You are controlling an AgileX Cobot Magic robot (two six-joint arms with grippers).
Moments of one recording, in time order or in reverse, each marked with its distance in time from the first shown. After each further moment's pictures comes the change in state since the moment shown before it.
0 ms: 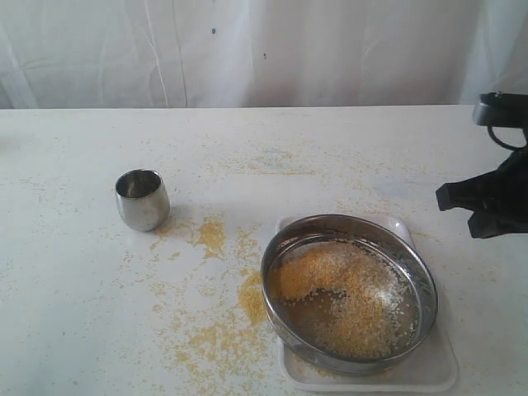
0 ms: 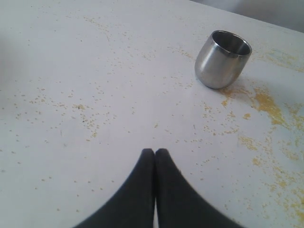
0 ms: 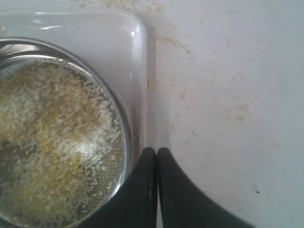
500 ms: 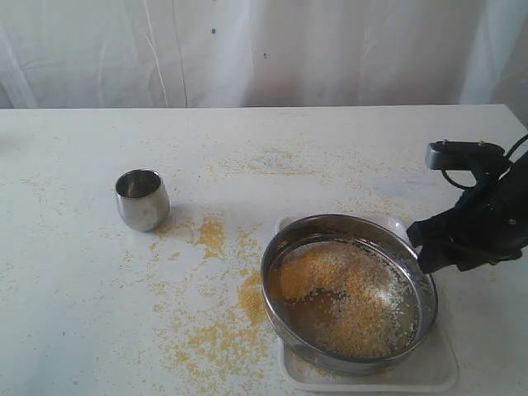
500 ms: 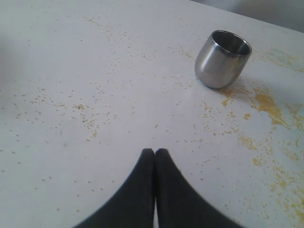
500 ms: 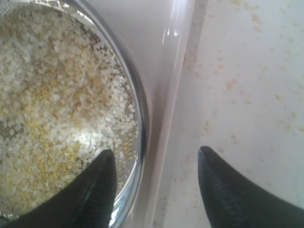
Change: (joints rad) left arm 0.000 0.000 0.000 0.000 0.000 0.000; right arm 0.001 0.209 -0.004 0.133 -0.023 -0.235
